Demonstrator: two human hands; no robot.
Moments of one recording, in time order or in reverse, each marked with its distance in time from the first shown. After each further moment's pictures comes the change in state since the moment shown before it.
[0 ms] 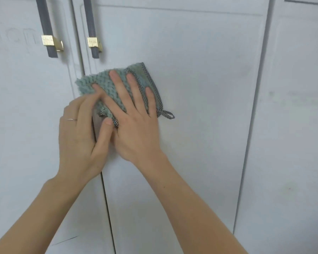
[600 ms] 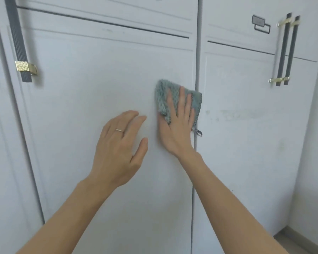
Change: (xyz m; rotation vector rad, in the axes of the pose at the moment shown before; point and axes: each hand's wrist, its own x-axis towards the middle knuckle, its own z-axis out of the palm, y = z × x) left_hand 0.021 0.099 0.113 -0.057 -0.159 0.268; right_hand -0.025 0.198 -0.049 0.125 0.054 0.439
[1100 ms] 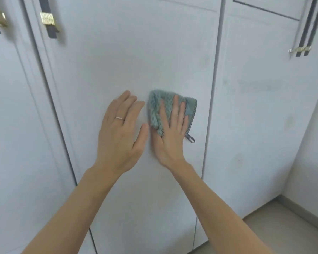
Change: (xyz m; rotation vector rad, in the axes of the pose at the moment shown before) left_hand -0.044 -0.019 -0.015 -0.068 0.000 -0.070; right_hand -0.100 -0.027 0.046 0.045 -0.019 -0.043
